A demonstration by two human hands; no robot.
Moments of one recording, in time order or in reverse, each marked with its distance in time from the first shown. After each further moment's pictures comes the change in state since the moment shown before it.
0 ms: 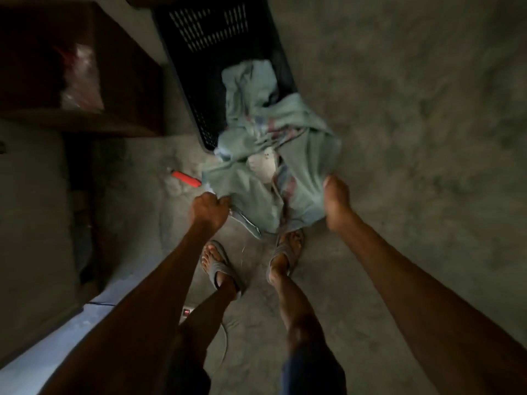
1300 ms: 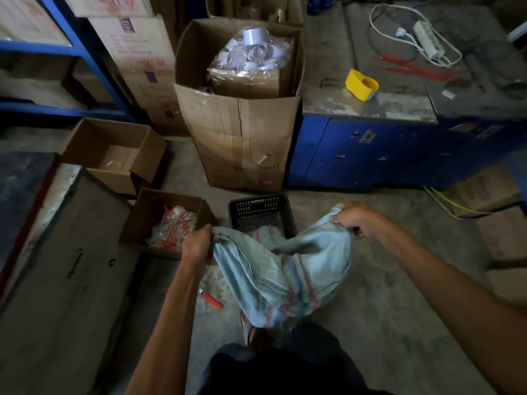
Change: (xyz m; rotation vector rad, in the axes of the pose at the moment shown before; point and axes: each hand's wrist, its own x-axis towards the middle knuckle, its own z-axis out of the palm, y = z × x) left_hand -0.131 0.162 -0.397 -0.894 0.151 0.035; right_hand -0.246 -0.438 -0.111 -0.647 -0.081 -0.316
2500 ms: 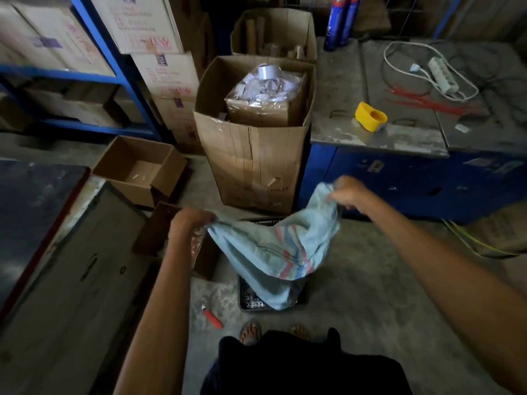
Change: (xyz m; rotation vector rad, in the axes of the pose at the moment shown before) left_hand -0.005 0.105 0.003 0.348 0.073 -0.020; right_hand 0.053 -0.057 -0.081 -0.070 0.109 -0.291
